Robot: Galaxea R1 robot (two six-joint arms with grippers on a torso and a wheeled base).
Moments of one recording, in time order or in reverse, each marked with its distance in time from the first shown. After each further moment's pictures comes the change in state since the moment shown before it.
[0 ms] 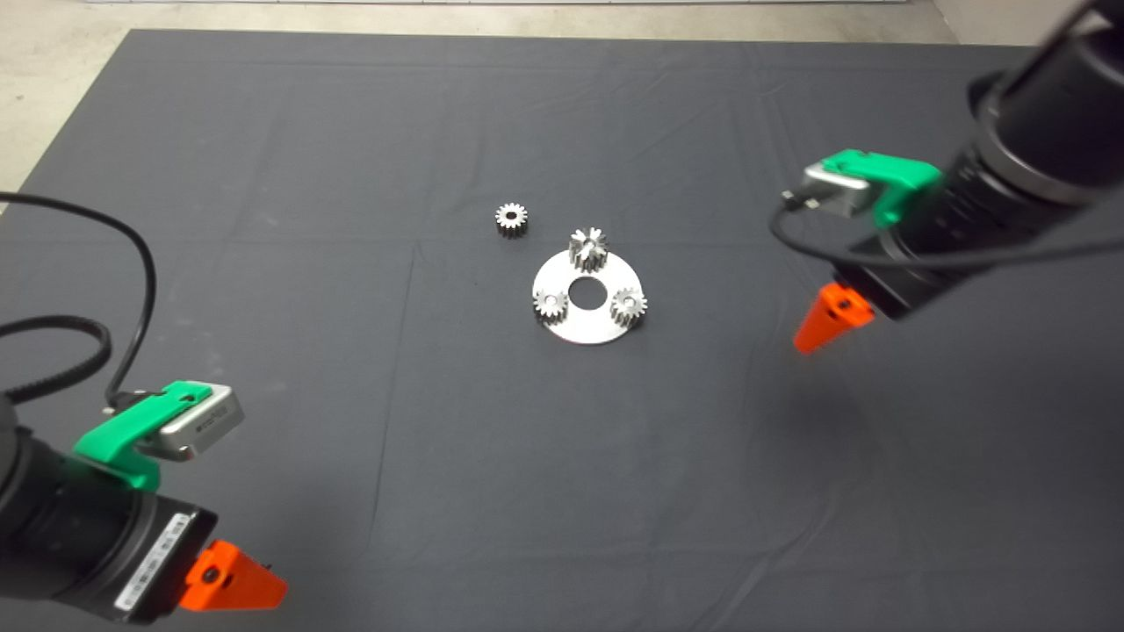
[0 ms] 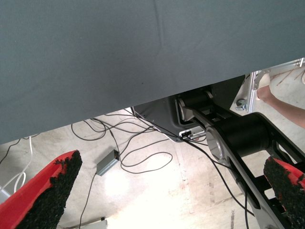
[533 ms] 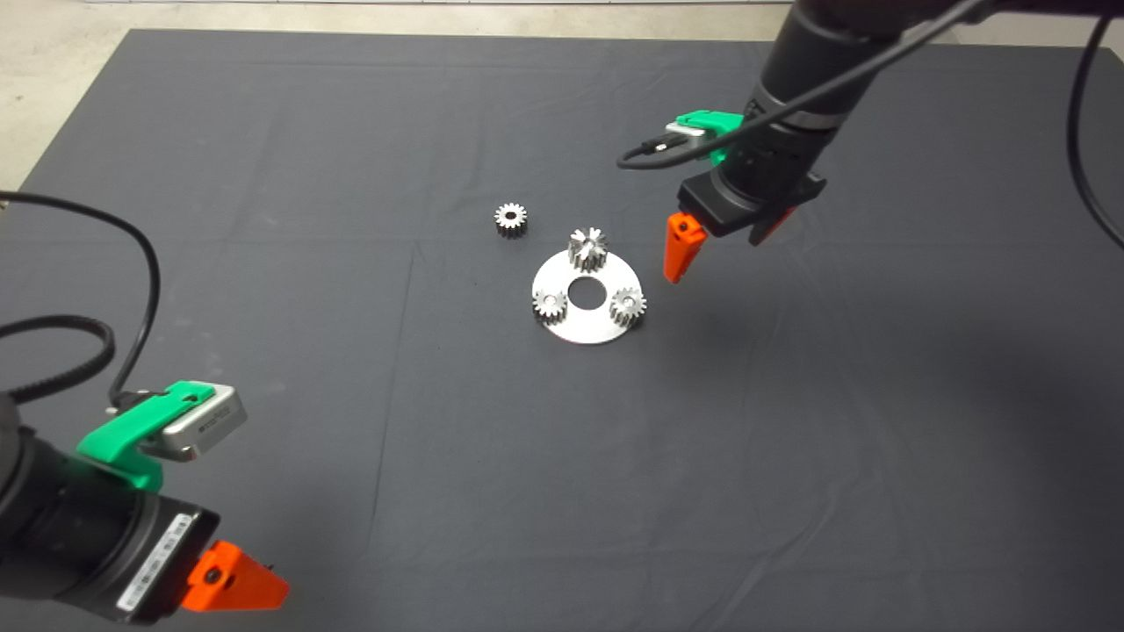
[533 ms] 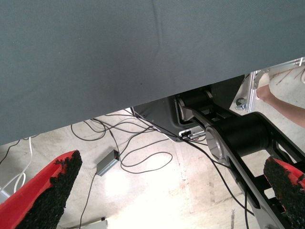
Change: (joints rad) left arm 0.000 0.003 0.000 0.000 -0.002 0.000; right arm -0.123 0.235 -0.402 -0.063 0.004 -0.150
